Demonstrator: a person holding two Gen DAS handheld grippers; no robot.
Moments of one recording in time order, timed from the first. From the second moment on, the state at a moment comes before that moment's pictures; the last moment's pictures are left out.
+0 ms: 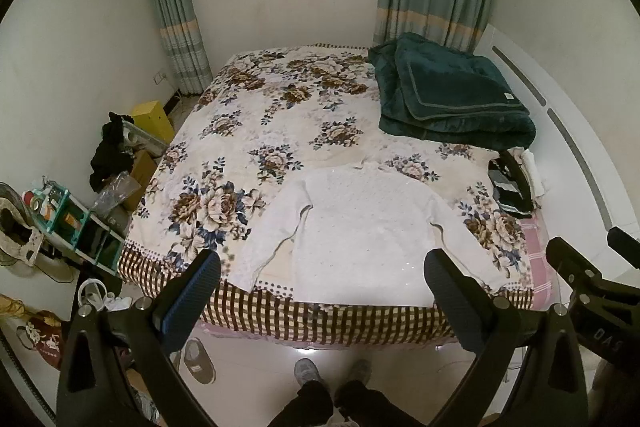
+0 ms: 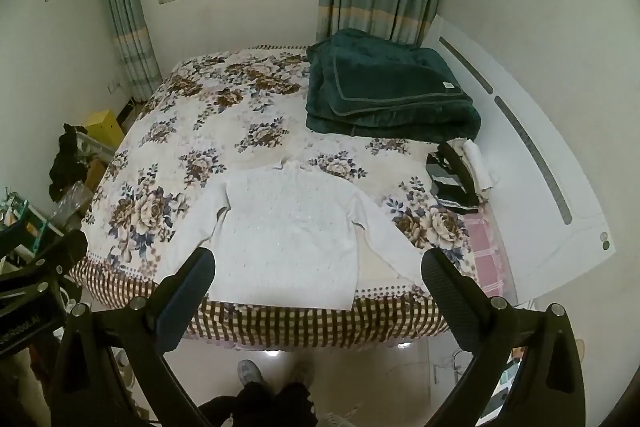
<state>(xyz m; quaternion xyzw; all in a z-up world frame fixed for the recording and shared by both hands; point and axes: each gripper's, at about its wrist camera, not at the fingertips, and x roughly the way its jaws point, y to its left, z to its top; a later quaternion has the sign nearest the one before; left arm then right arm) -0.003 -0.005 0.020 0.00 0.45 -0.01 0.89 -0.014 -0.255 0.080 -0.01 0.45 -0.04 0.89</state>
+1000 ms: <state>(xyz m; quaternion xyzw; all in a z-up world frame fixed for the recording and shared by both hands) 0.001 -0.011 0.029 0.00 0.45 0.00 0.89 -0.012 -0.256 0.096 -0.01 0.44 -0.04 0.90</state>
